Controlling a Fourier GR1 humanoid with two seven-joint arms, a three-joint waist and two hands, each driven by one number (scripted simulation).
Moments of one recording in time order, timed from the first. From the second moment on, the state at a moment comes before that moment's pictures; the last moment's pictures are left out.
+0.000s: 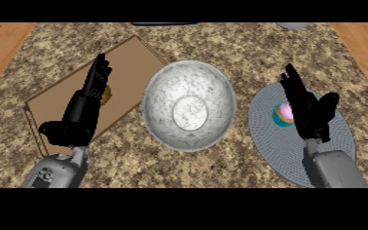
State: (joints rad) left arm -0.20 0.28 -0.26 -1.61 0.11 0.32 0.00; right arm -0.20 -0.28 0.12 -1.40 -0.18 -0.22 0.10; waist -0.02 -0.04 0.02
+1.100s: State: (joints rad) left arm -0.10 0.44 -0.04 -1.54 0.17 0.25 0.08; right arm 0.43 -0.72 -0.20 -1.83 0.18 -0.23 -0.37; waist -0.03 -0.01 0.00
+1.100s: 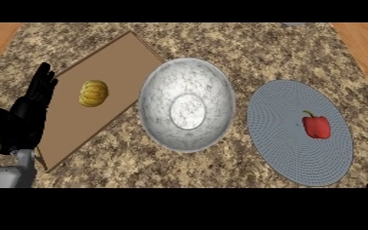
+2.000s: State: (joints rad) left arm -0.15 0.40 -0.04 -1.54 0.13 0.20 0.11; right arm 0.21 -1.02 -0.19 -2.02 0.23 0.17 0.25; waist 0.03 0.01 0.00
